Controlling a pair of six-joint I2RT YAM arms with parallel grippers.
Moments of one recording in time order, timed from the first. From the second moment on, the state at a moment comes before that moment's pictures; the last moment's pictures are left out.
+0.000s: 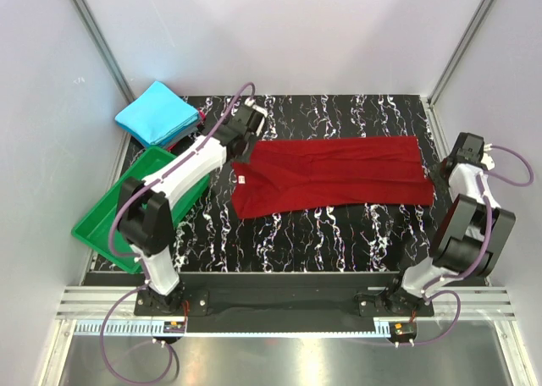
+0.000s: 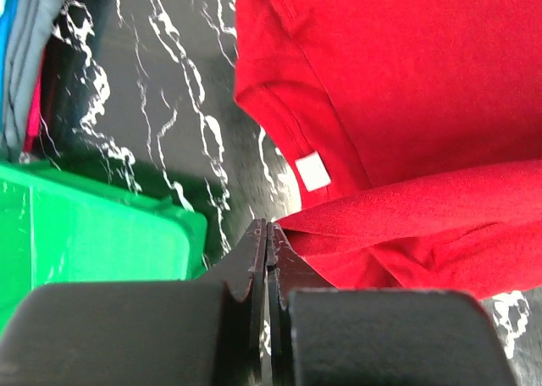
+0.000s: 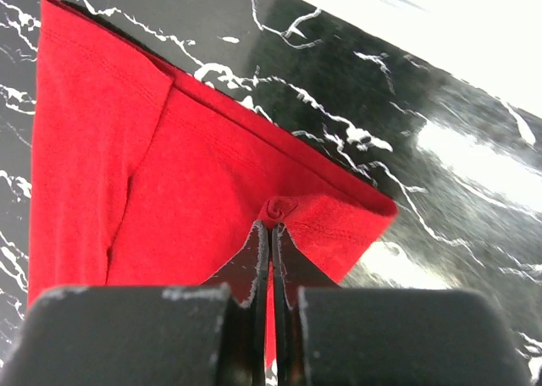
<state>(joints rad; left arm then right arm) -0.57 1.76 1.53 -0.74 -0.35 -0.06 -0.45 1.55 1.04 -0.42 0.10 0.73</state>
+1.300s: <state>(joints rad) -0.50 2.10 1.91 -0.77 -0.34 0.10 -0.37 1.88 1.32 -0.42 0.15 0.69</state>
